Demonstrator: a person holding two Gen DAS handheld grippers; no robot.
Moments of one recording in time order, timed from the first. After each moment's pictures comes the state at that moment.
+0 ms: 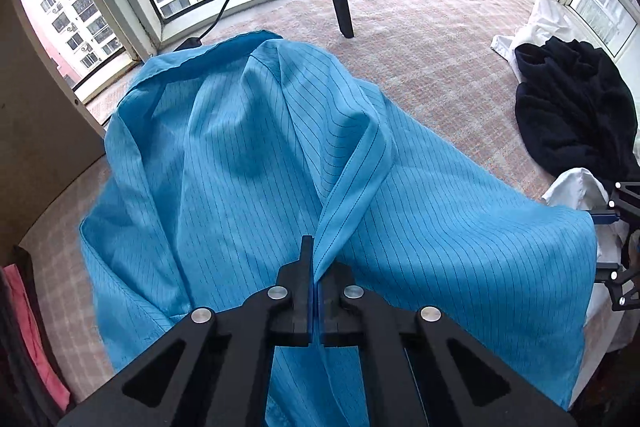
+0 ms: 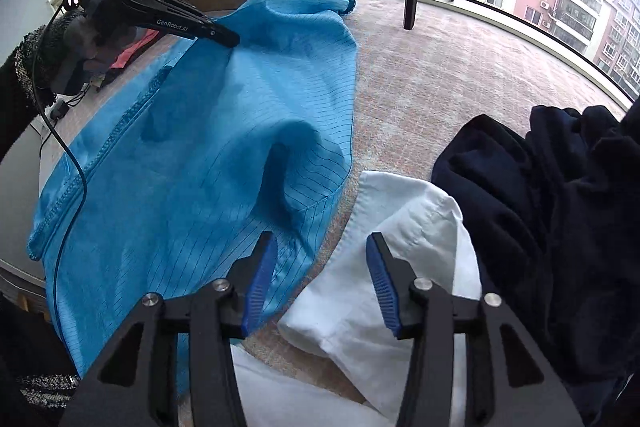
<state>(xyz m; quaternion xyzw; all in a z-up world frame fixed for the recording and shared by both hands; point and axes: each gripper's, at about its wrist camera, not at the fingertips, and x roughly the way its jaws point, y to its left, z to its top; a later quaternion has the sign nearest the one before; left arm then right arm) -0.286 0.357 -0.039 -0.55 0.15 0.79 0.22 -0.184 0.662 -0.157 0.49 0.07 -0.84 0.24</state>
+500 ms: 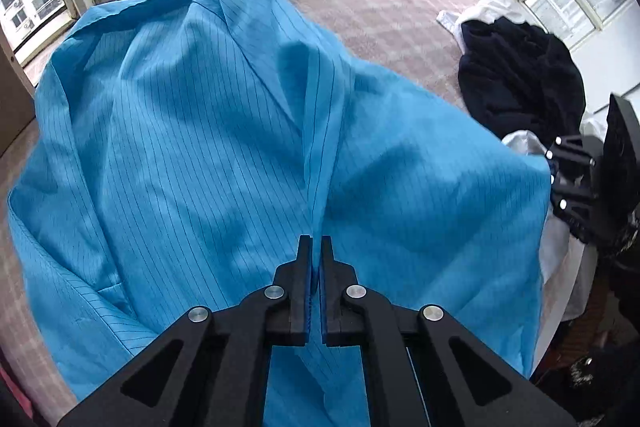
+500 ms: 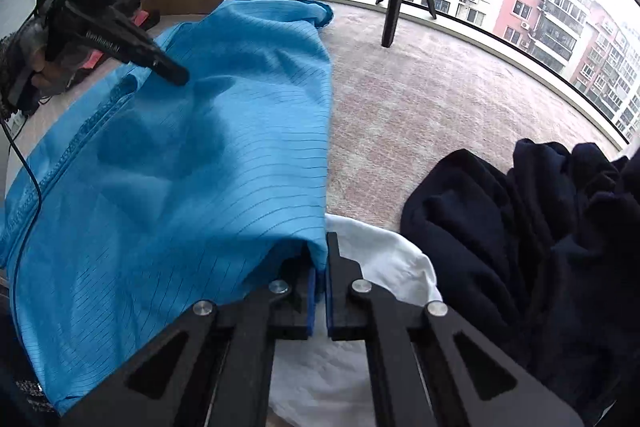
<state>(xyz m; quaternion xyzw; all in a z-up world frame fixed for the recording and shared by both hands) -0.270 0.356 -0.058 -0.60 0.11 0.73 0.32 -0.204 0.670 -0.164 0.47 0.11 -0.86 0.17</state>
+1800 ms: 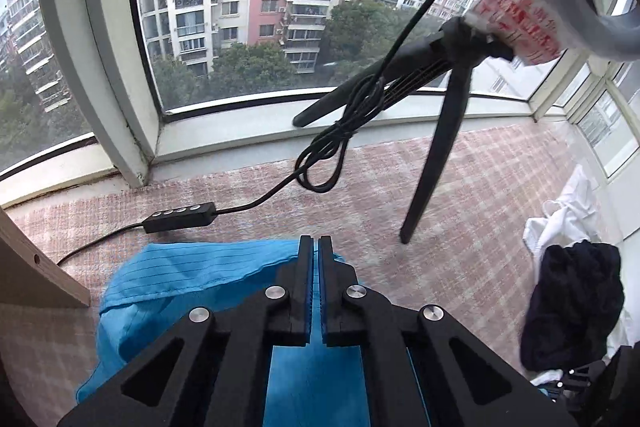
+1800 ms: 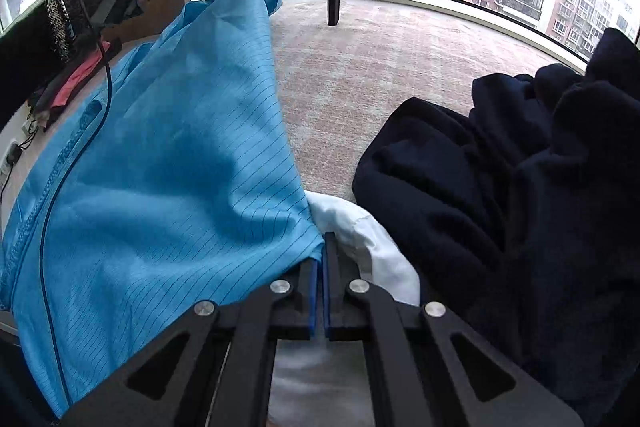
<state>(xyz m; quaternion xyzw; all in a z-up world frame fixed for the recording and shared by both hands) -0.463 0.370 -0.037 -0.51 0.04 0.84 0.19 -0.206 0.696 -0.181 0.48 0.03 -0.87 0.13</state>
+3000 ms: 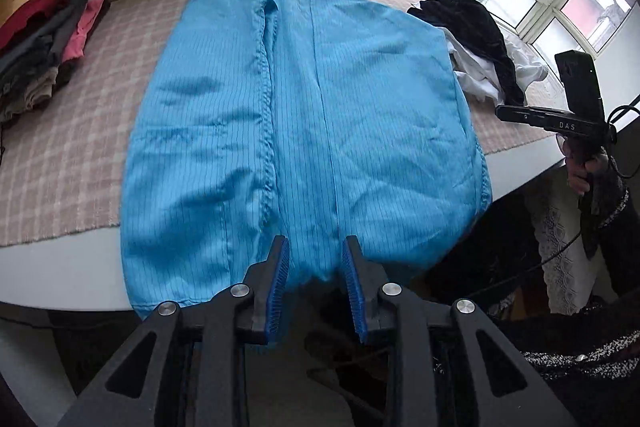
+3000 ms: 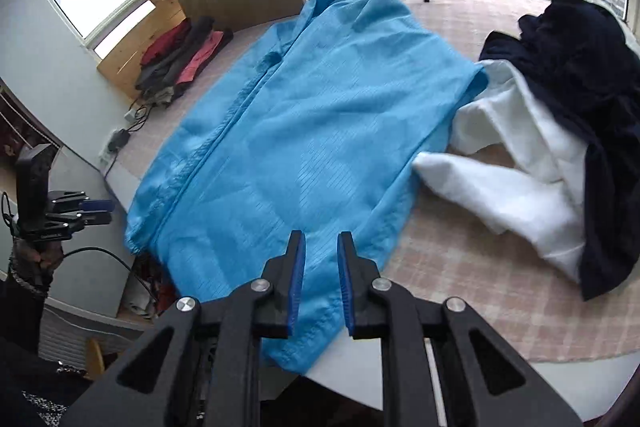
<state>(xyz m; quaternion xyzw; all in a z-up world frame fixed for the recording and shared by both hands) 0.133 0.193 -0.014 -0.56 0.00 0.80 0.21 0.007 0.611 -0.126 0.51 -0.09 -0.82 0.24</state>
